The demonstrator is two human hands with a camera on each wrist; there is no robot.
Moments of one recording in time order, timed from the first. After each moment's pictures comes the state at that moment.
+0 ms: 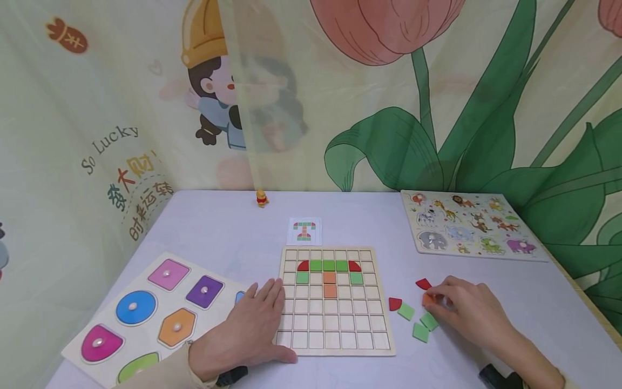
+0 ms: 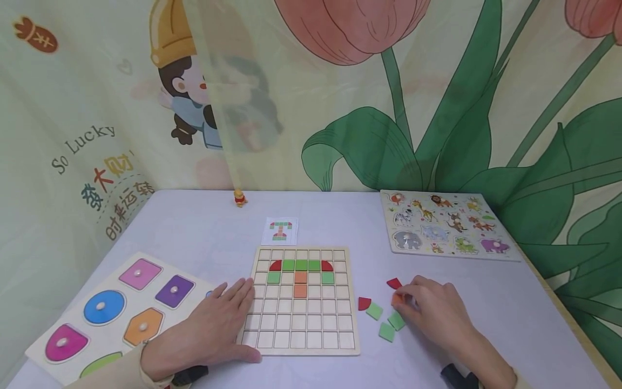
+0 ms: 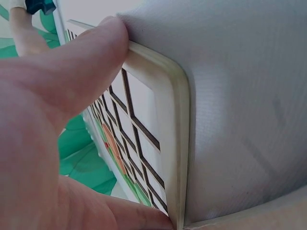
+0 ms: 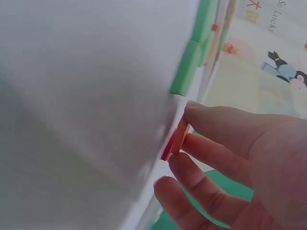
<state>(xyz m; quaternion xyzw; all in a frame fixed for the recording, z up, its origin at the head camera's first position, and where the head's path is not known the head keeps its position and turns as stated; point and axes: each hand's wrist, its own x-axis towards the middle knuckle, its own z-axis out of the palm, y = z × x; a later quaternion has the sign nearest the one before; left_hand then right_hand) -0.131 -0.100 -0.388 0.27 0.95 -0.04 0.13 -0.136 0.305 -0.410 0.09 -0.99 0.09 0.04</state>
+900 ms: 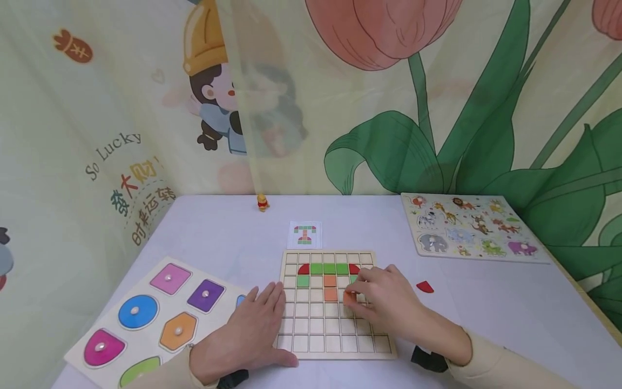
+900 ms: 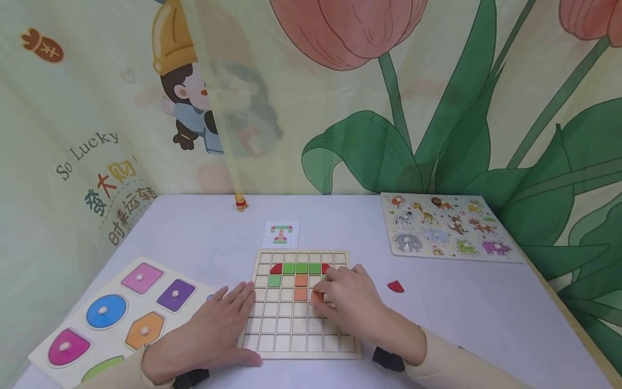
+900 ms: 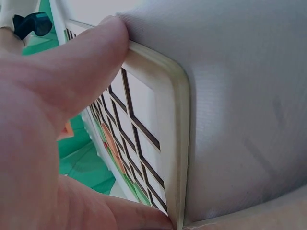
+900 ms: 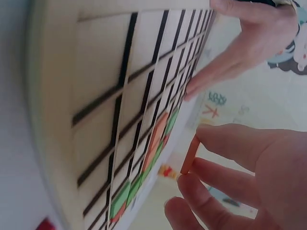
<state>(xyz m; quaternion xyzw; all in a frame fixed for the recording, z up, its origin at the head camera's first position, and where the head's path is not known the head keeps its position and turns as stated) -0.130 -0.099 -0.388 0.26 0.95 -0.04 0.13 -0.156 0.183 -0.392 0.31 -0.94 0.09 0.15</state>
